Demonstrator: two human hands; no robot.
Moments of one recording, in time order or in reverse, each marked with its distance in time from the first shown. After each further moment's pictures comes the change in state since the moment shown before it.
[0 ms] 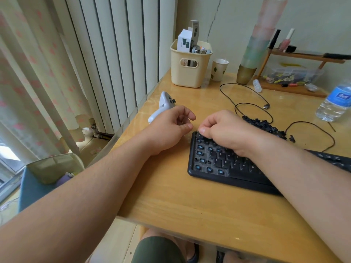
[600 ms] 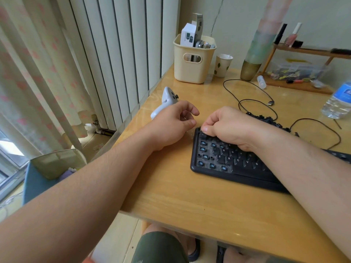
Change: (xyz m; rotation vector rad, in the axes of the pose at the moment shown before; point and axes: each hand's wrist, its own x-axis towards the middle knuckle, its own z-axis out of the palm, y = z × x) left_hand 0.001 0.000 0.001 0.008 0.001 0.004; right_hand 0.003 -0.001 -0.001 -0.055 -0.020 0.023
